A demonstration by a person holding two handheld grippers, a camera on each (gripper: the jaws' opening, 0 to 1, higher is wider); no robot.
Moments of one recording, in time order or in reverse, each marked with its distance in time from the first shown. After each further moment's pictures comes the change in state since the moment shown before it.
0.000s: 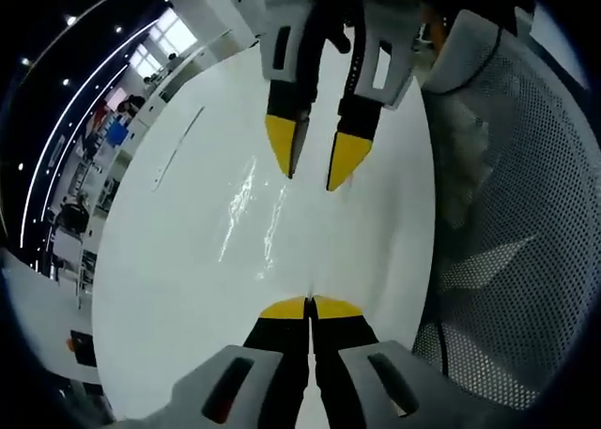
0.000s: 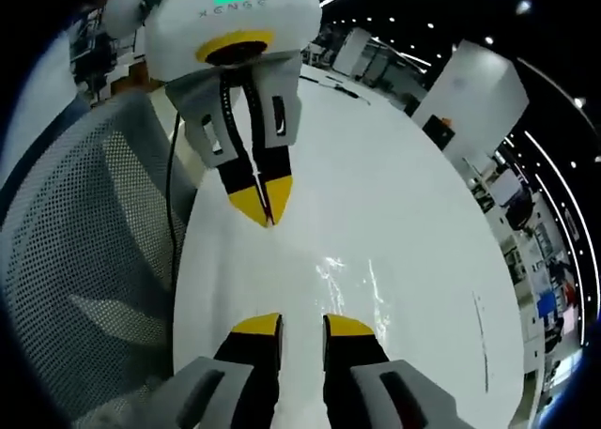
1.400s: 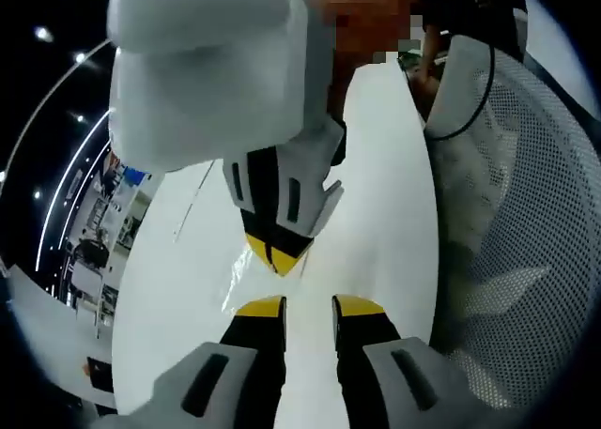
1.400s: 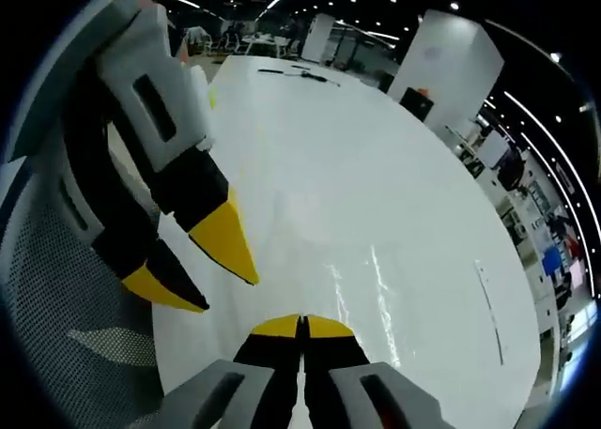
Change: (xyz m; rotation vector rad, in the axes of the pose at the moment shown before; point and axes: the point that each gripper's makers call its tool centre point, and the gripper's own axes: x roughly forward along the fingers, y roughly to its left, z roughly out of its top) left arm -0.005 -0.008 0.065 0.082 -0.170 0.093; right arm 0.011 -0.032 0.003 0.150 0.027 -0.028
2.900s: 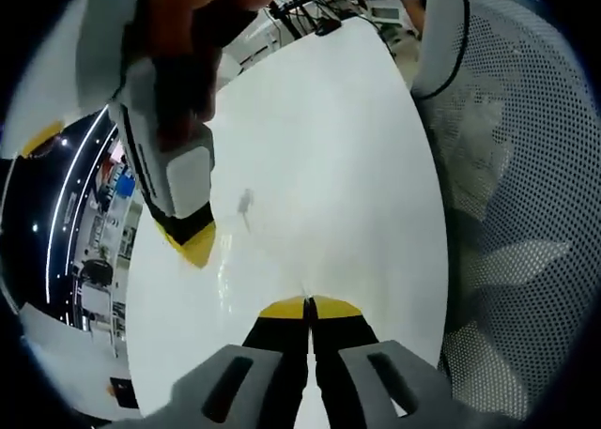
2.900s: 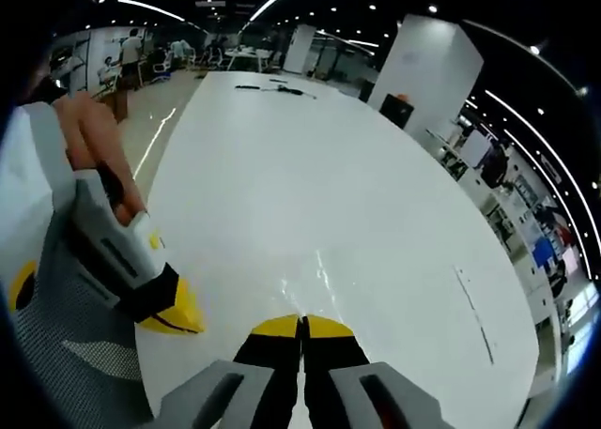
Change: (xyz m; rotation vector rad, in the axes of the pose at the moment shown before) left arm 0.026 -0.022 -0.009 0.129 0.080 -0.008; right arm -0.011 -0.043 0.011 0.055 -0.063 -0.053
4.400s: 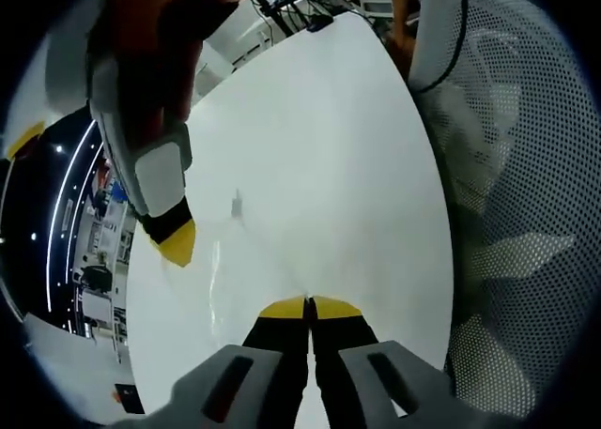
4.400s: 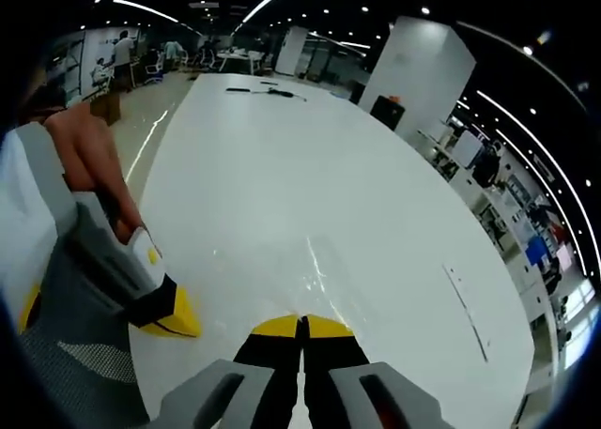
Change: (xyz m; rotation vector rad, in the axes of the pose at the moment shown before) left arm 0.013 0.006 0.000 0.037 0.018 -0.013; right arm -0.006 -0.003 0.001 -0.008 -0.008 -0.018
